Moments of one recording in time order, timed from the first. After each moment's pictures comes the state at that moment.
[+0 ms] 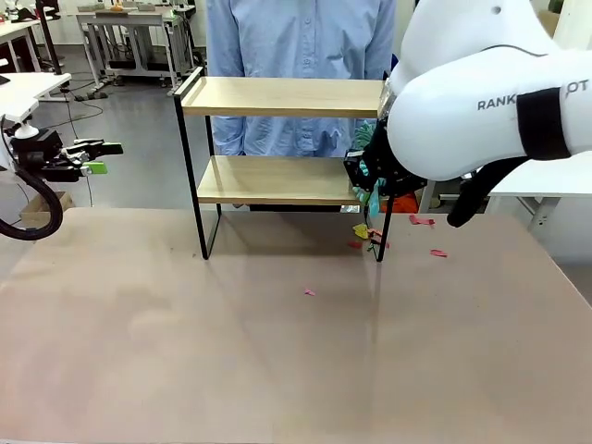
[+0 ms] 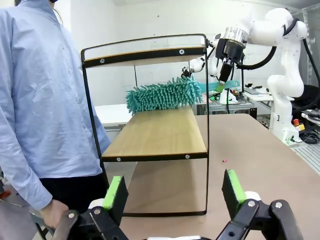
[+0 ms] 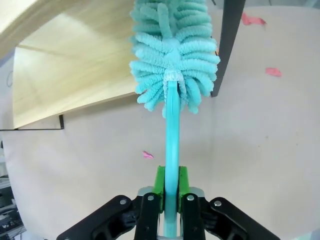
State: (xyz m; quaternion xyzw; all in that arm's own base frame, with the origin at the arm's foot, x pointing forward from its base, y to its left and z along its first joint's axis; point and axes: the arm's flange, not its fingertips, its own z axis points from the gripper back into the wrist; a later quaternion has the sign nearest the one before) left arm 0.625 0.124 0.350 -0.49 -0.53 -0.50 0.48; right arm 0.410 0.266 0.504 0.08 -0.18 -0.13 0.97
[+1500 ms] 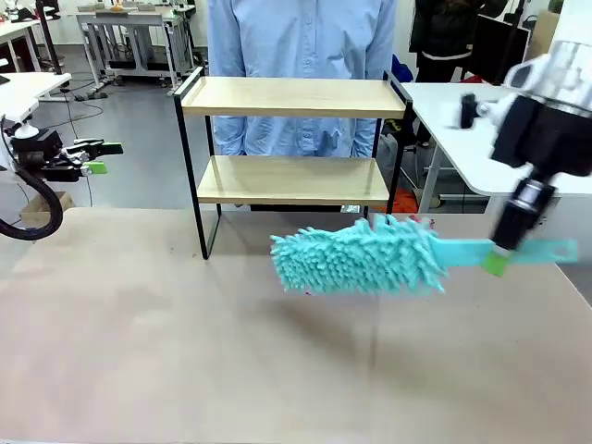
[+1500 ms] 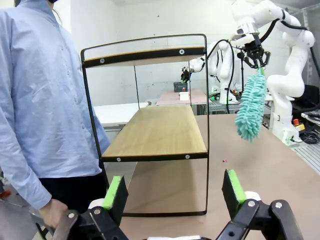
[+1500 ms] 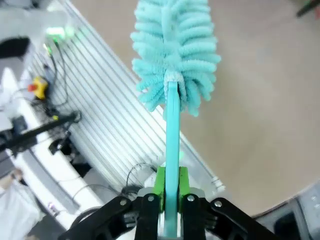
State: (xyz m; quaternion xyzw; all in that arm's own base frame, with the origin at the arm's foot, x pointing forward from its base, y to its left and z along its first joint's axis) left arm 0.625 0.124 0.350 -0.49 -0.53 -0.50 0.48; right arm 0.274 0.139 0.557 0.12 0.05 0.38 0.91
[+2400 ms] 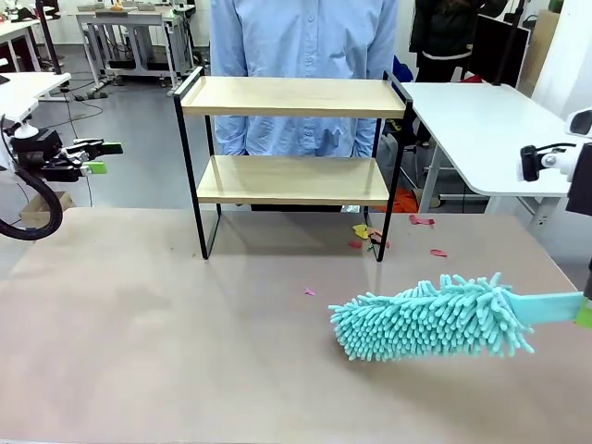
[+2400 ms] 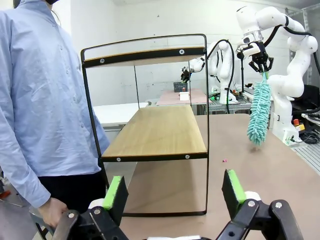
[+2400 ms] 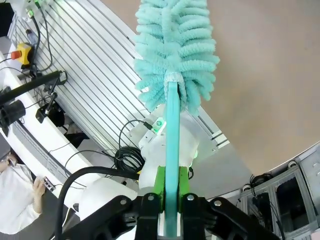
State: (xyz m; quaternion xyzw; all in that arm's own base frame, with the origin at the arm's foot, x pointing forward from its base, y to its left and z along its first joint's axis) left arm 0.625 0.124 0.350 -0.49 -0.53 -0.50 0.48; right arm 0.234 0.095 0.541 0.08 0.11 0.38 0.91
